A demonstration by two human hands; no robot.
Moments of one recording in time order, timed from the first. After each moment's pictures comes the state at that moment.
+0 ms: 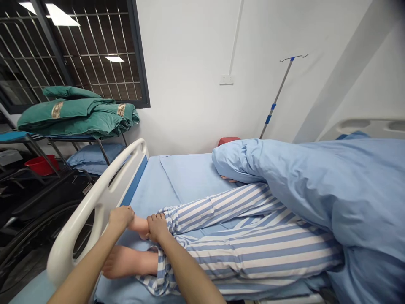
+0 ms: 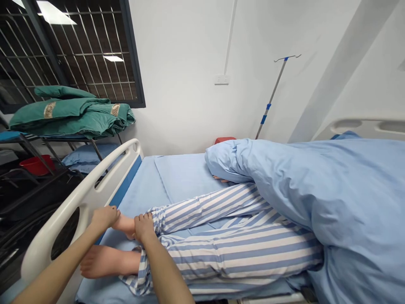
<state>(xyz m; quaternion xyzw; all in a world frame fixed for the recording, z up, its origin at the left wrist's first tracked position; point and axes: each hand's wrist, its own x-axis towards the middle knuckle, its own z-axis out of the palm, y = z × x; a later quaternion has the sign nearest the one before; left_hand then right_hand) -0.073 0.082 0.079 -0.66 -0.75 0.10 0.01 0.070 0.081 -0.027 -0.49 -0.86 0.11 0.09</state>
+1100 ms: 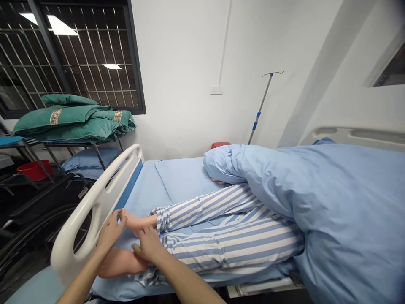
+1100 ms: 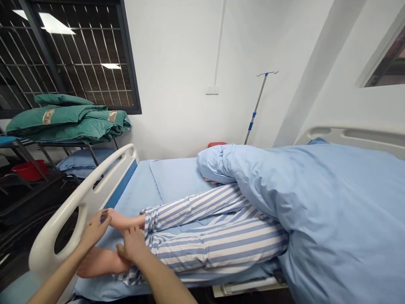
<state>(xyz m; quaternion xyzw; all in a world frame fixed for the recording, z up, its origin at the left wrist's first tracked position) -0.081 0.019 0.068 -0.62 -0.75 -0.21 -0.06 0.088 -0.002 0.005 -0.47 -0.85 0.13 0.20</state>
